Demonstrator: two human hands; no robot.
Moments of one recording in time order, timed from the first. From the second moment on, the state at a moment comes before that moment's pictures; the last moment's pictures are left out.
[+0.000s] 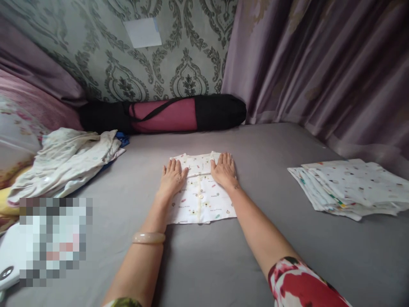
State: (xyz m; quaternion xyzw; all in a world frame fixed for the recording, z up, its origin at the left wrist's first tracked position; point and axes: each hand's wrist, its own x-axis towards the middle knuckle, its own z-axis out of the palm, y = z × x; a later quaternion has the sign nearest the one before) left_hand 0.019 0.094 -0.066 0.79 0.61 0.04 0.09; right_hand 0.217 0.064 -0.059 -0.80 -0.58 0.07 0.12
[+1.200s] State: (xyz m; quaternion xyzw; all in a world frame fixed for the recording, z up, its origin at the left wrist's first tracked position) left_hand 0.046 0.125 -0.067 0.84 0.54 0.04 0.04; right_hand 0.202 0.093 -0.073 -0.73 -0.67 0.05 0.11
